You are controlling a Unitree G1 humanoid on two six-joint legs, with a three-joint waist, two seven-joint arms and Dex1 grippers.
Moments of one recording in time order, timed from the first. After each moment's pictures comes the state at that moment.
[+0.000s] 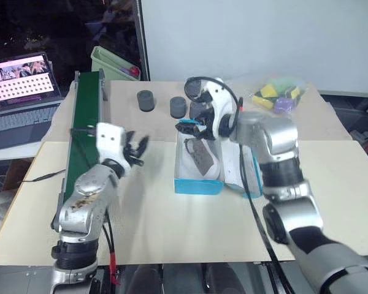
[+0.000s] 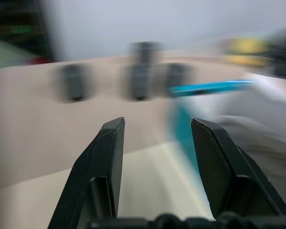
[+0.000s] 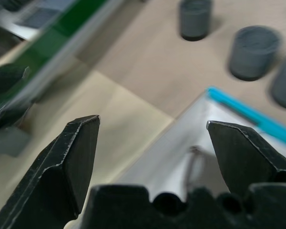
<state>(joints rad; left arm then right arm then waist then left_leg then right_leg) -0.33 0.32 0.18 -0.36 -0.29 0.65 -0.14 -0.93 -0.20 0.03 0.05 0.33 1.07 0.49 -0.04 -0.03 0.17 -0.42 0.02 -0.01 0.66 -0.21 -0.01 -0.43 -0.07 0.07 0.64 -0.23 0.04</state>
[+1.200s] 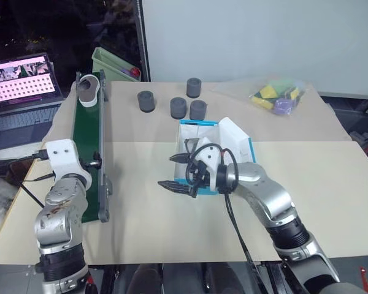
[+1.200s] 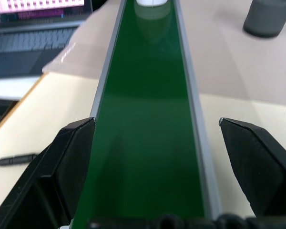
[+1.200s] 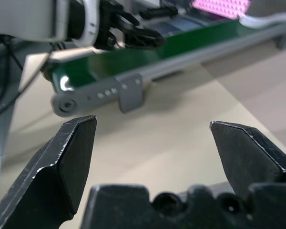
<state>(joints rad) -0.26 0.30 0.38 -0.35 -0.19 0.87 0.07 -0.54 -0.31 0.32 -0.20 0.30 0.56 0.78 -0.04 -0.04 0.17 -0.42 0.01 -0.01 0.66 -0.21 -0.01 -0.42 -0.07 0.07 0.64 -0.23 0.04</state>
